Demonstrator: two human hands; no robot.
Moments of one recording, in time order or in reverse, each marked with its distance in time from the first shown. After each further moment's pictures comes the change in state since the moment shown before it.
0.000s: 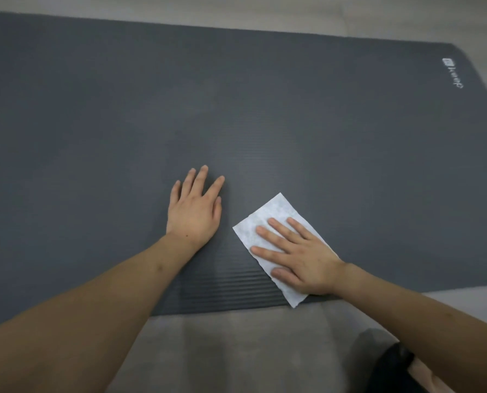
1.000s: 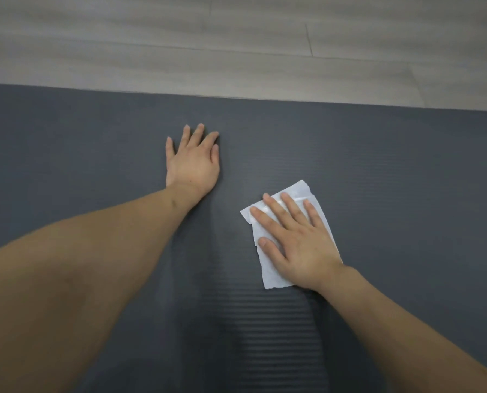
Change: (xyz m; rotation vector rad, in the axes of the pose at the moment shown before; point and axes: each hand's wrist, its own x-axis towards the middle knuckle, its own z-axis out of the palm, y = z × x) left_hand 0.372 -0.156 -0.029 -0.037 0.125 -0.173; right_hand 0.304 0.140 -0.068 0.126 0.200 0.367
